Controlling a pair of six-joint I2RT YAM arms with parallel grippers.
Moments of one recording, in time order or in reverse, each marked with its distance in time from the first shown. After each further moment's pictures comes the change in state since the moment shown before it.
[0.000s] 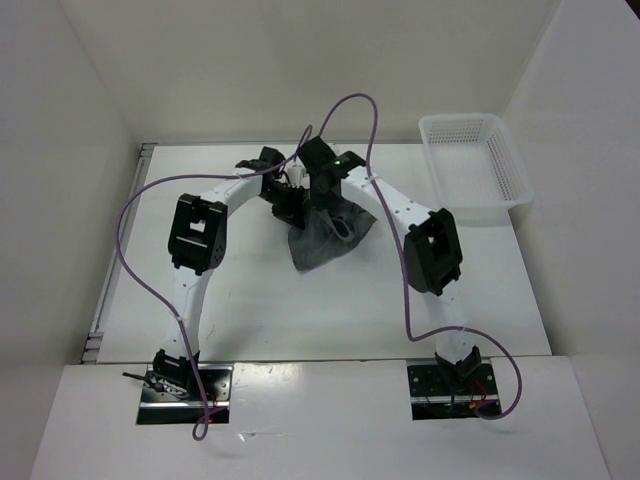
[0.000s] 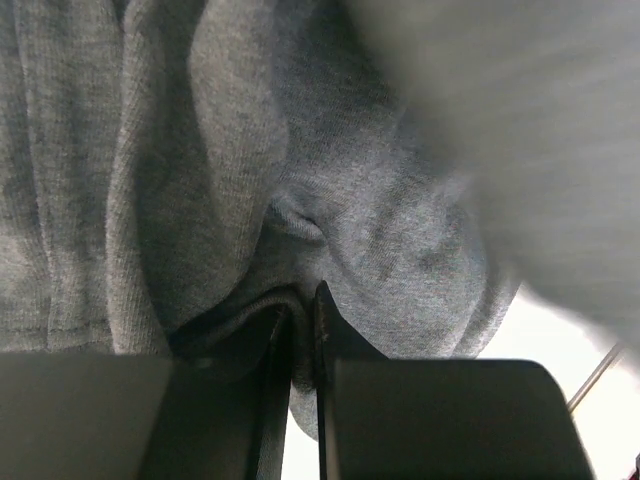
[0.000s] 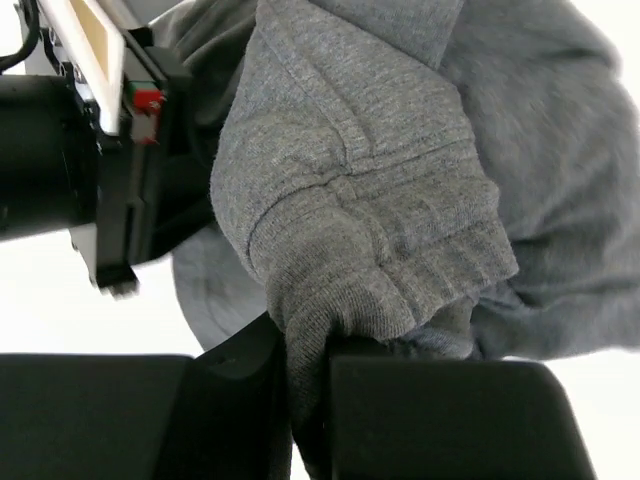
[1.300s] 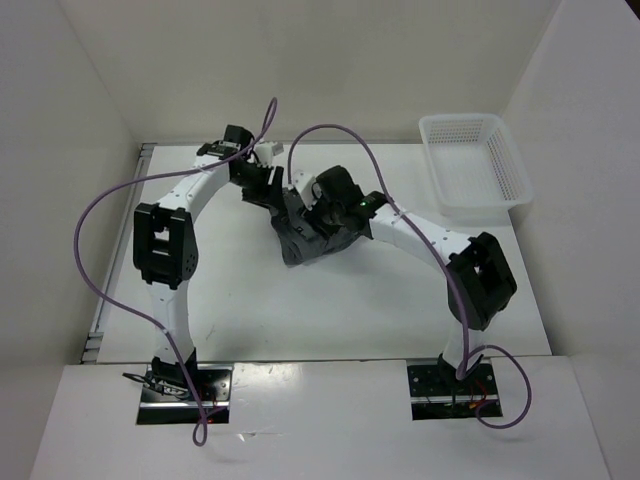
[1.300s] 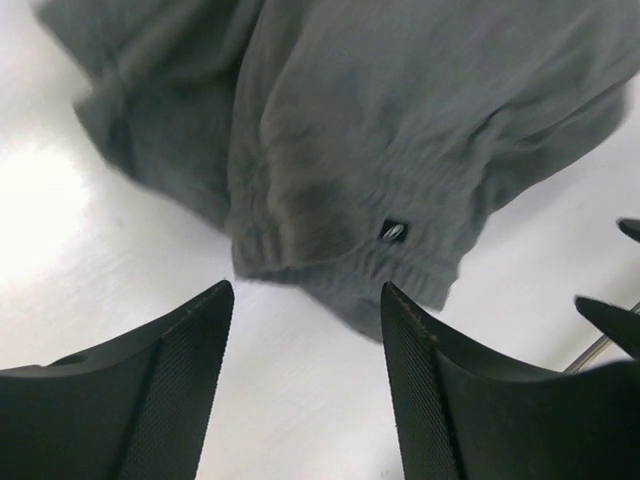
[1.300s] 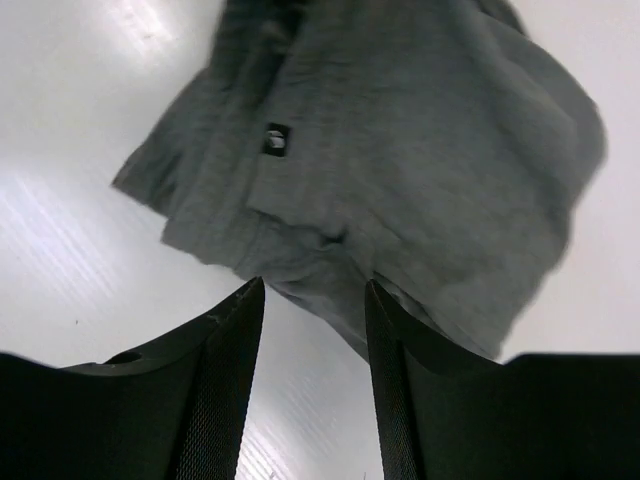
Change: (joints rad) left arm 0.108 -0.289 -0.057 -0.093 -0.097 -0.009; right arm 0.048 -0.383 -0.603 0.493 -0.292 -0.826
